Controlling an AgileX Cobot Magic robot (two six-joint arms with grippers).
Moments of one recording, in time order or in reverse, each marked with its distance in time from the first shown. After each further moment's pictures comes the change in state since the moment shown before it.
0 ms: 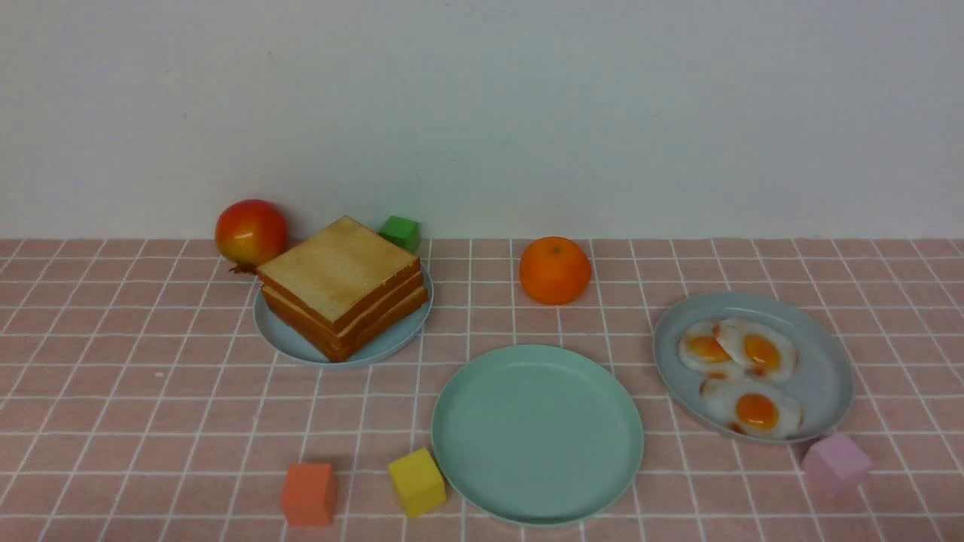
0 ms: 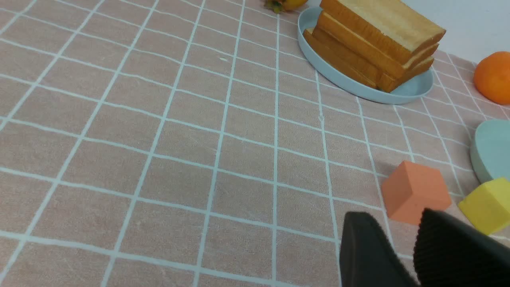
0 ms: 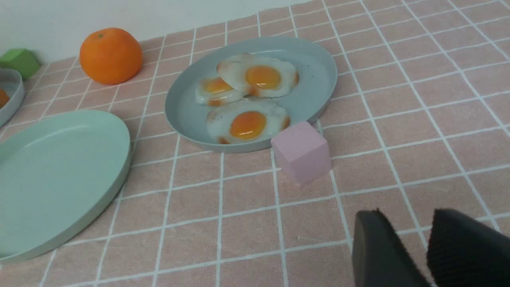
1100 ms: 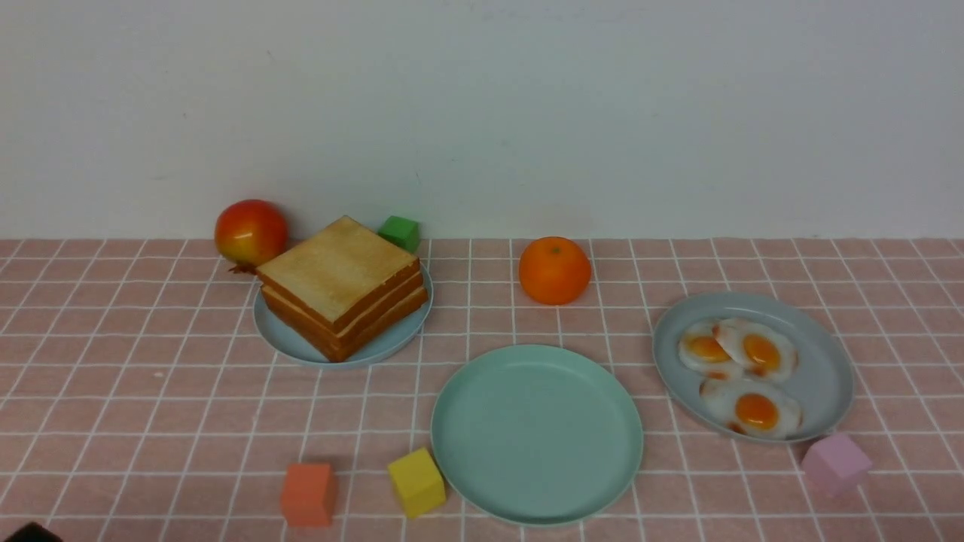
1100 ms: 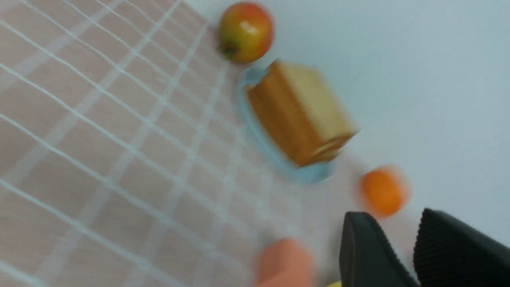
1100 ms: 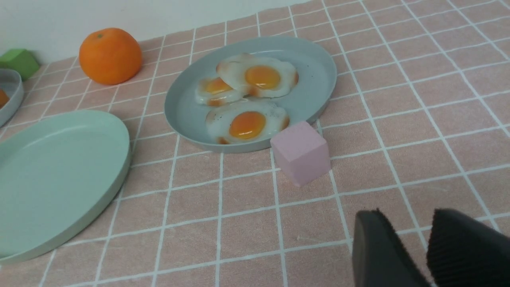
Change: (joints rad) right arm 0.000 0.000 0.000 0.000 0.000 0.000; left arm 0.000 0.000 0.008 -0.350 -0.212 -0.210
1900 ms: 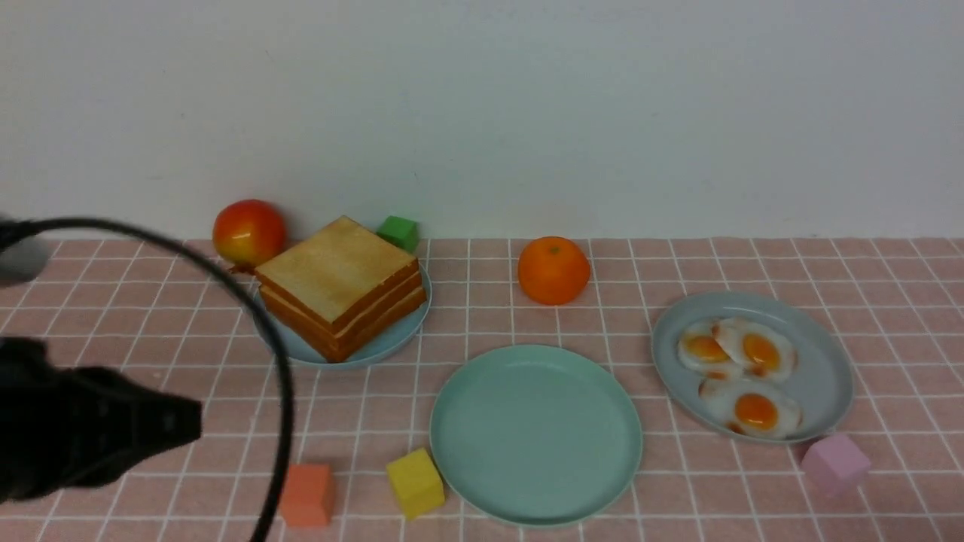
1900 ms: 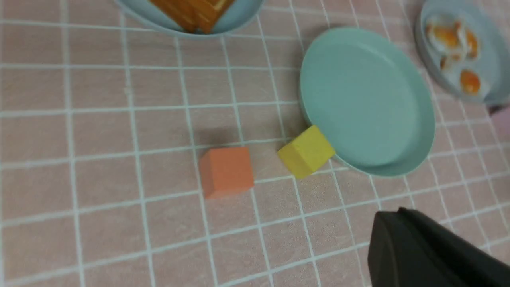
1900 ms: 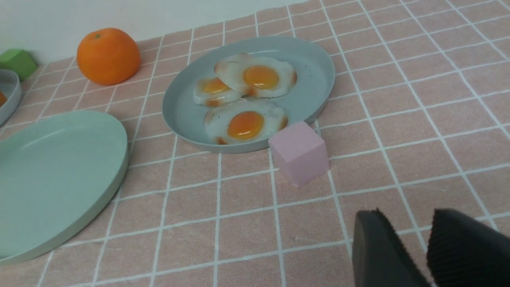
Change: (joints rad) right arm 0.000 0.000 0.000 0.000 0.000 0.000; left arm -0.125 0.982 -0.800 -0.046 0.588 0.648
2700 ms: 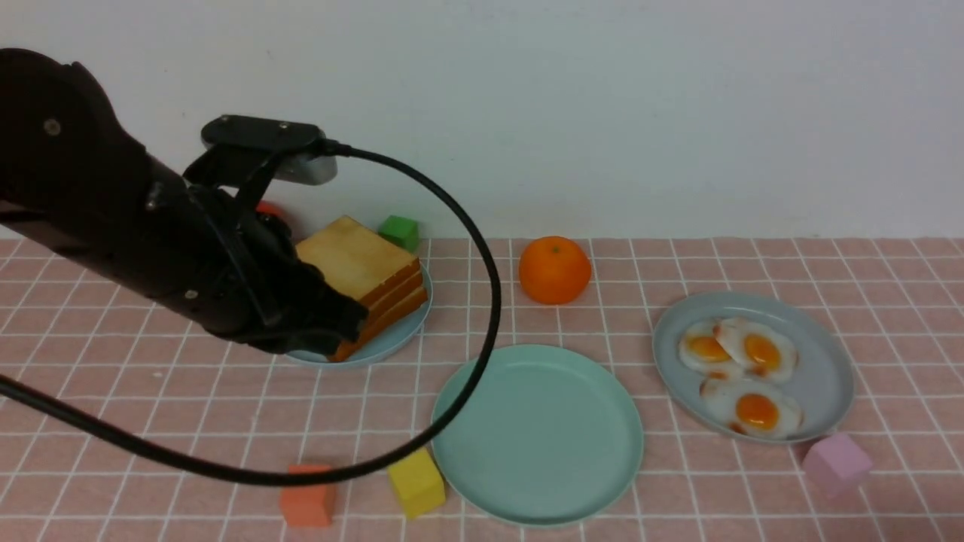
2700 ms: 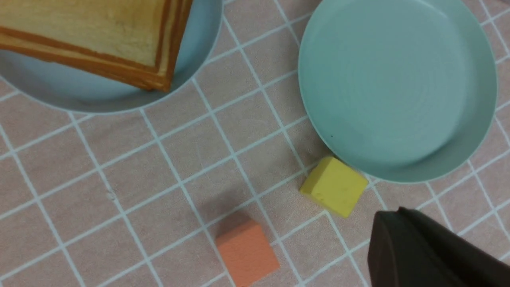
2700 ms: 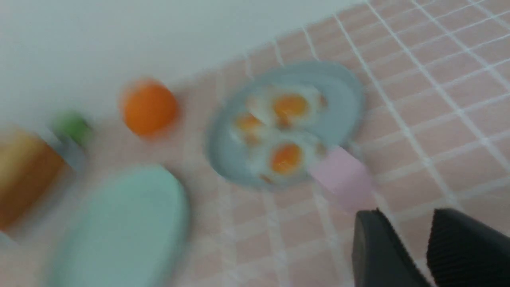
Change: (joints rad) right arm 0.000 0.000 0.005 0.147 -0.160 0.172; left arm -0.203 0.441 -0.393 0.259 0.073 -0.019
